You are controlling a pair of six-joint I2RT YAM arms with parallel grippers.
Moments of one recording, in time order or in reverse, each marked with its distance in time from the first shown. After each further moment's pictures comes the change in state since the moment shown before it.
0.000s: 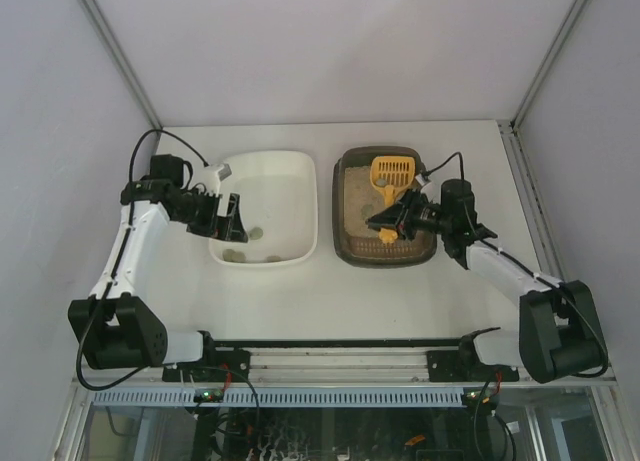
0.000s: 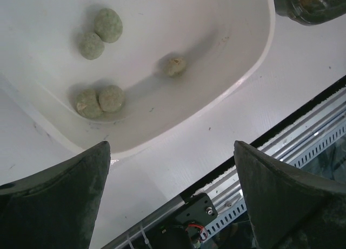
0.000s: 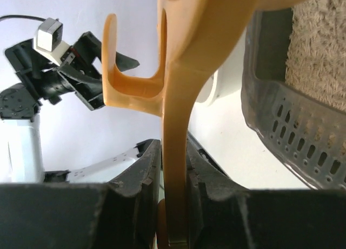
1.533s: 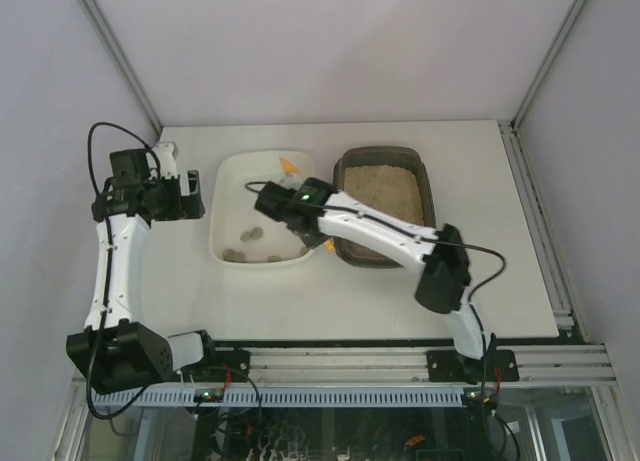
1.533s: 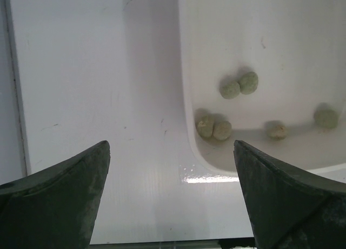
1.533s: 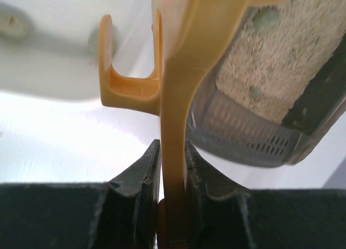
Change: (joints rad) left arm 0.171 -0.114 0.034 0.192 -0.382 -0.158; right arm 0.813 0.862 1.533 -1.629 1.395 -0.699
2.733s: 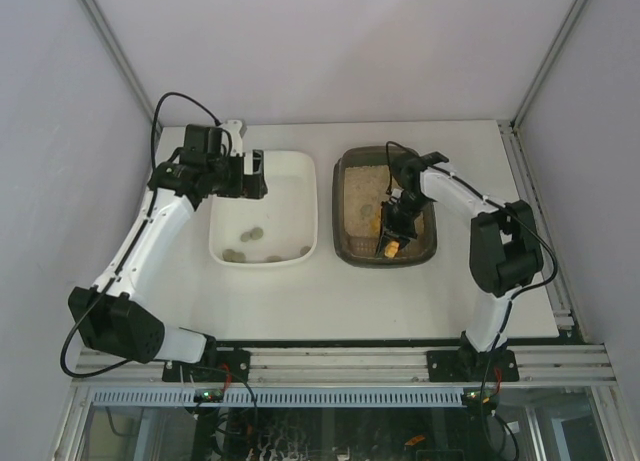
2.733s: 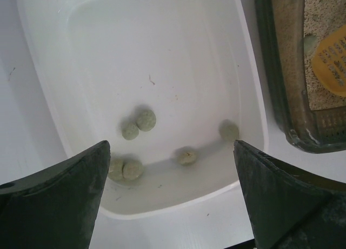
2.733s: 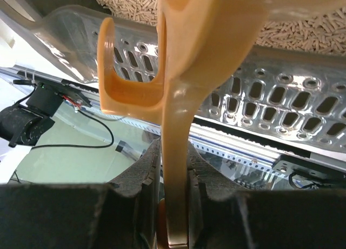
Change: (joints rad) left arm -0.475 0.178 0.171 0.089 -0.095 -0.255; right arm -0.693 -0.327 -0.732 0.150 -1.058 0.051
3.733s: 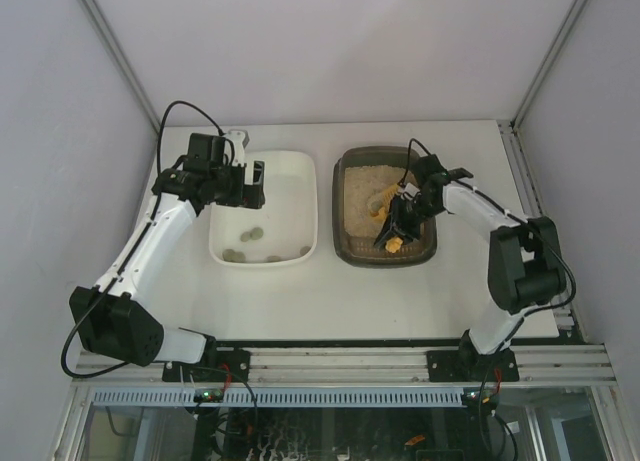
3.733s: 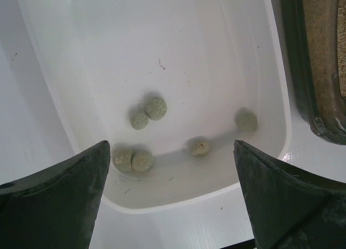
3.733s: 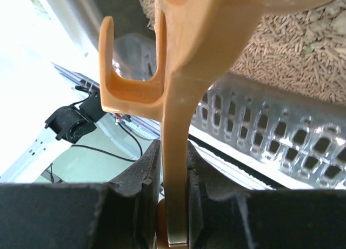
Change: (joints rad) left arm 0.000 -0.025 -0.090 0.014 -0.033 0.049; right arm -0.105 -0.106 -0.201 0.335 -0.185 0.047
